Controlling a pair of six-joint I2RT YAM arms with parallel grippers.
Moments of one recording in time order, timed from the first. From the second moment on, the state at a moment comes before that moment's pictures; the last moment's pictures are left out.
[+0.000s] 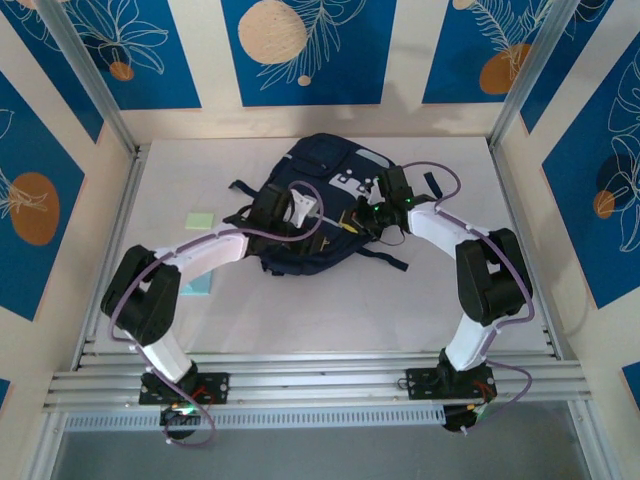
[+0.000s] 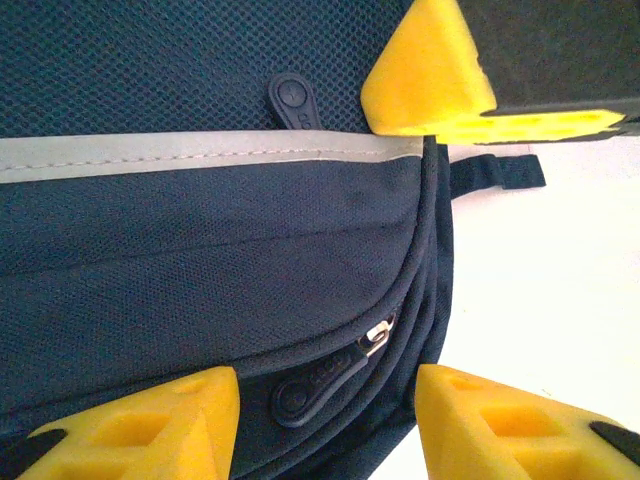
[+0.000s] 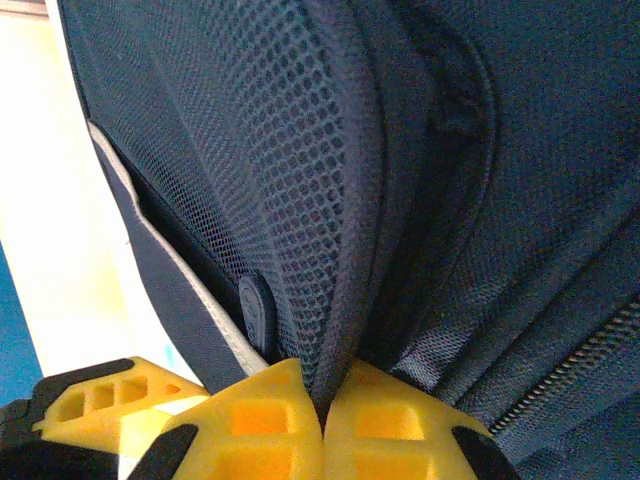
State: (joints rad) left arm -0.61 1.70 1.12 -0.24 0.36 -0.15; right arm 0.34 1.74 1.16 -0.33 -0.55 0.84
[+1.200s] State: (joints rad) left arm -0.66 1.74 1.15 -0.33 0.33 -0.31; right arm 0.32 1.74 1.16 -0.32 -0.56 0.84
